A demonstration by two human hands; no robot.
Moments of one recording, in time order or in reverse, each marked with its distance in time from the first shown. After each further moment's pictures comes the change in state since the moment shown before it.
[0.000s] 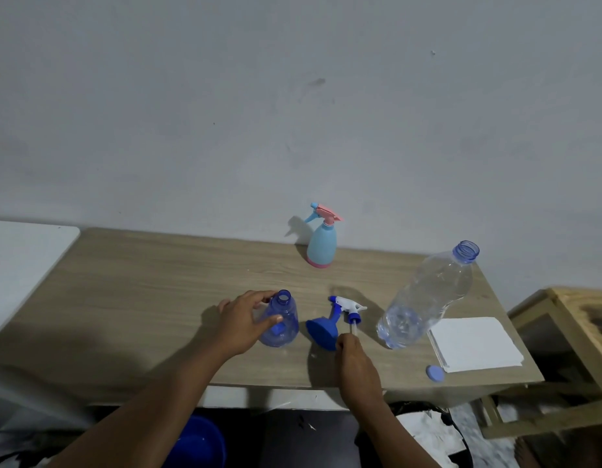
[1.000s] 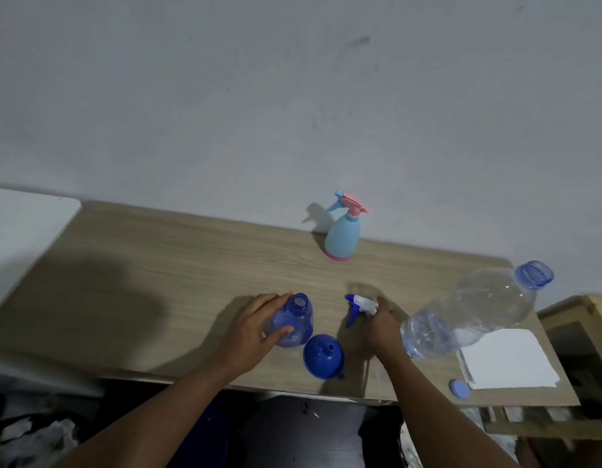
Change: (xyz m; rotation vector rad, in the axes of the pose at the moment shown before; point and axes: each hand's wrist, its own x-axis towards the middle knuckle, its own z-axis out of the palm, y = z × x) left_hand 0.000 -0.031 0.020 -0.045 0.031 0.222; right_hand 0.115 0.013 -0.009 0.260 -0.087 0.473
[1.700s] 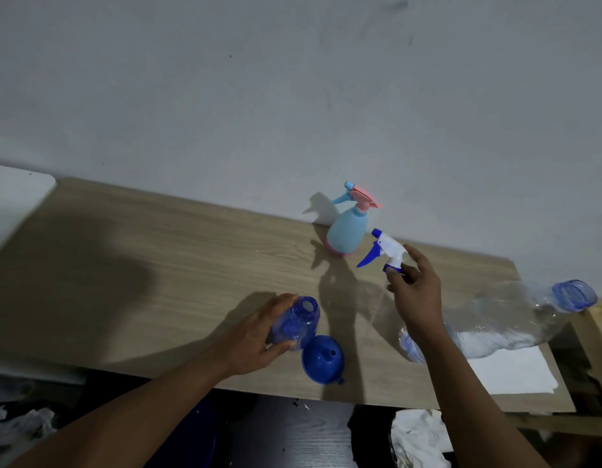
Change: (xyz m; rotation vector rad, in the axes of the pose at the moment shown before) left_hand 0.011 -0.022 0.006 -0.019 -0.201 0.147; right_hand 0.005 -0.059 -0.063 0.546 0.161 -0.236
